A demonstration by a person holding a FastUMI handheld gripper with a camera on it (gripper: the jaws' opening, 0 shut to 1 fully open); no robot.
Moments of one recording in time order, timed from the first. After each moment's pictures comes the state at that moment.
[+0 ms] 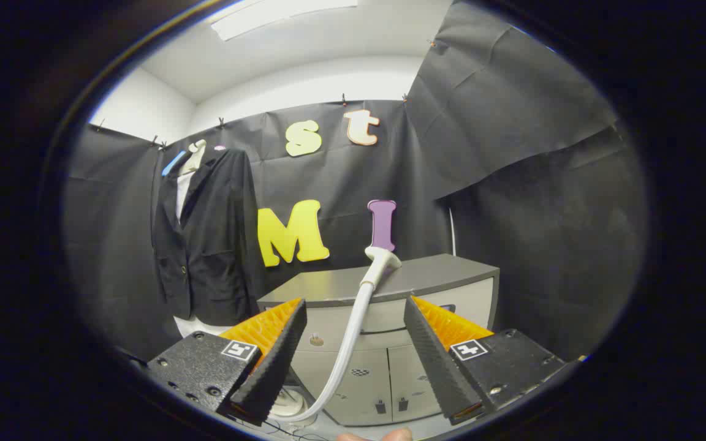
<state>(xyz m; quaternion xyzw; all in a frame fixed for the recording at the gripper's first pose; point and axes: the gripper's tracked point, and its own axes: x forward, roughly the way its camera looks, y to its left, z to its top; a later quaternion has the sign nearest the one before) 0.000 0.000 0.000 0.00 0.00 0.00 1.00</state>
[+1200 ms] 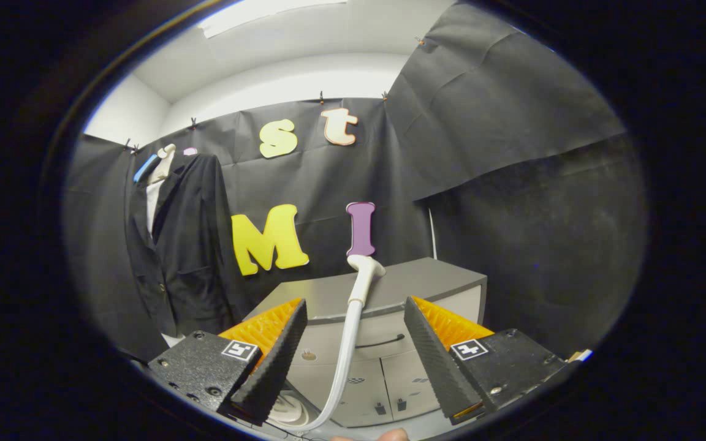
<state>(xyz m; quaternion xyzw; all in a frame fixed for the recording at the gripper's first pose) 0.030 0.008 0.044 0.02 -0.01 -0.07 1.00</state>
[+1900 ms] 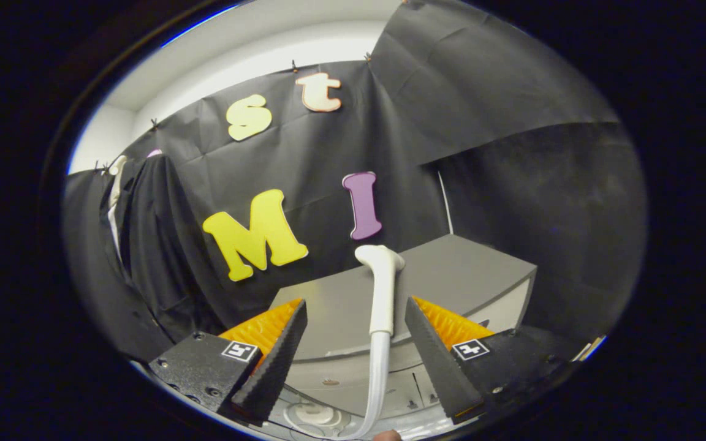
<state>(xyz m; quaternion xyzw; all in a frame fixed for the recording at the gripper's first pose) 0.186 0.006 0.057 0.11 0.12 -0.06 0.99</state>
